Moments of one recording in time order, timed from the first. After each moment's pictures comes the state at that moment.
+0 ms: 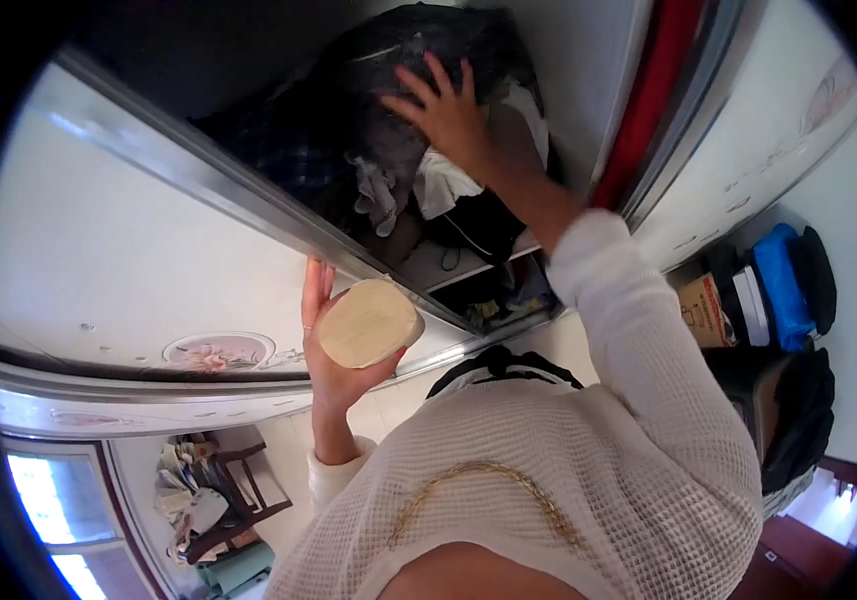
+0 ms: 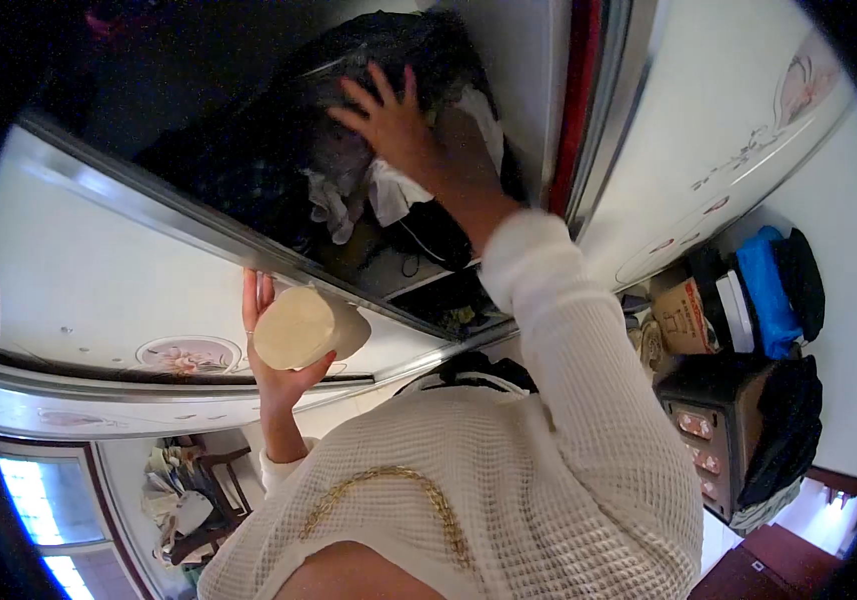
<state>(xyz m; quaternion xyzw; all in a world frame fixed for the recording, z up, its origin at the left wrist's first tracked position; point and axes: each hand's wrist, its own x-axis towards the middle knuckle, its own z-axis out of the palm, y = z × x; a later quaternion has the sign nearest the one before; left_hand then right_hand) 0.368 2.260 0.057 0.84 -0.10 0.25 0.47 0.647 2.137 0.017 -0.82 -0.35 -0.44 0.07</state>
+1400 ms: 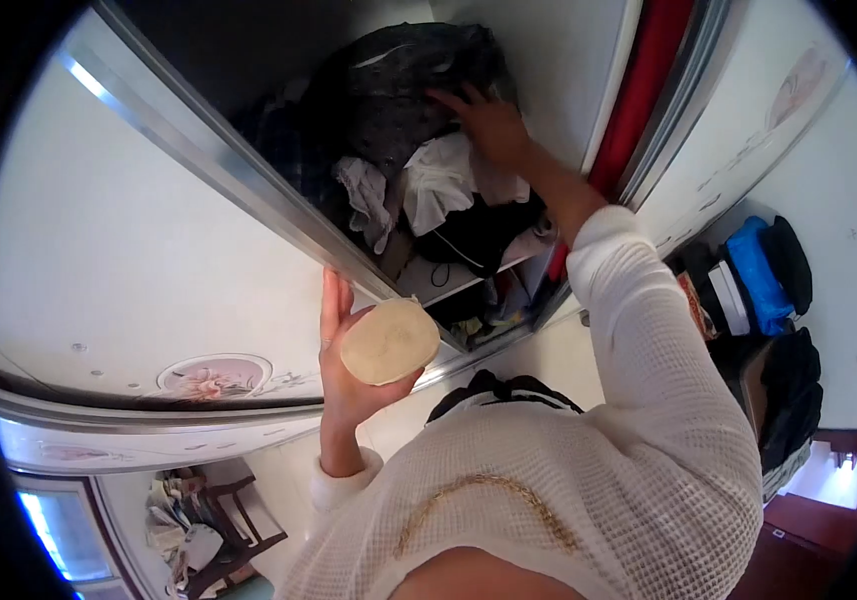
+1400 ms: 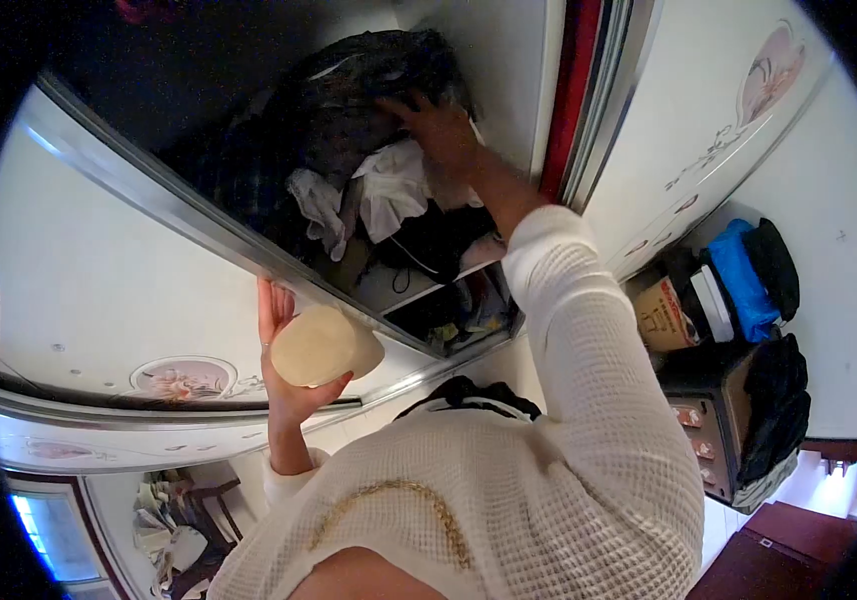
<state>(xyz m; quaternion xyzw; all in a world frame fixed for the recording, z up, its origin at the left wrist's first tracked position) 0.371 2.262 0.062 0.81 -0.15 0.22 0.53 0.659 2.083 0.024 -0.91 -0.30 -0.27 0.10</state>
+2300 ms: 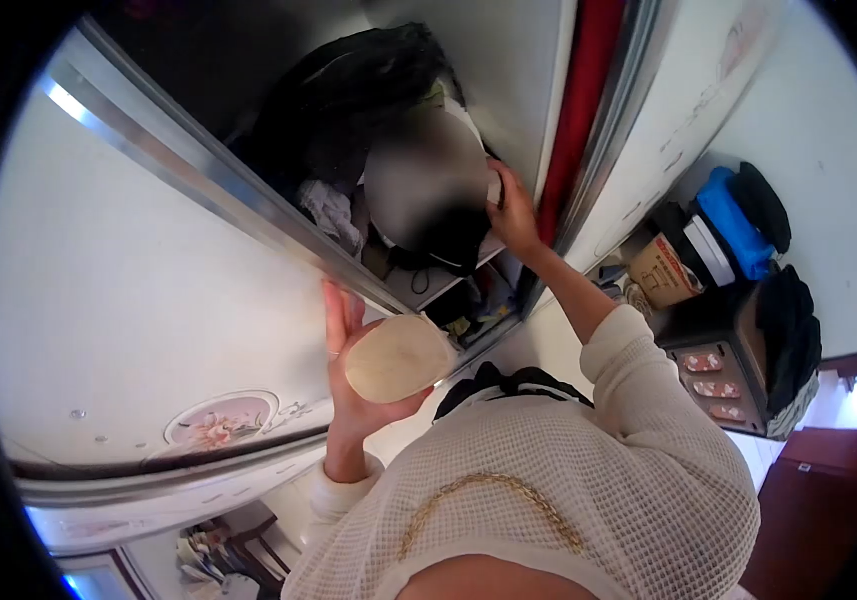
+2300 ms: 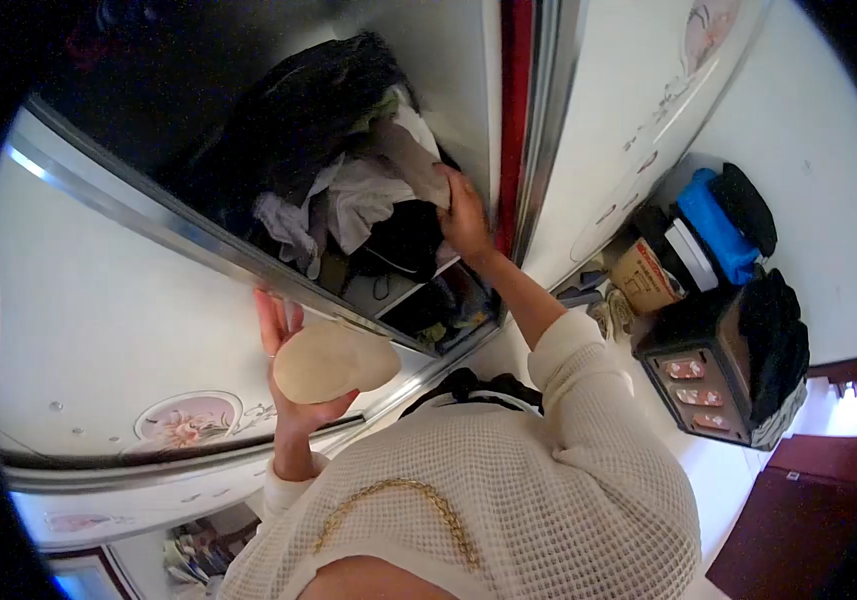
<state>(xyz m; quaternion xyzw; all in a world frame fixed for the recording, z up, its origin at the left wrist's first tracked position) 0.380 2.262 0.053 0.74 -0.23 0.17 0.61 0.544 2.039 -0.046 -0.83 -0.13 -0.27 0.47</state>
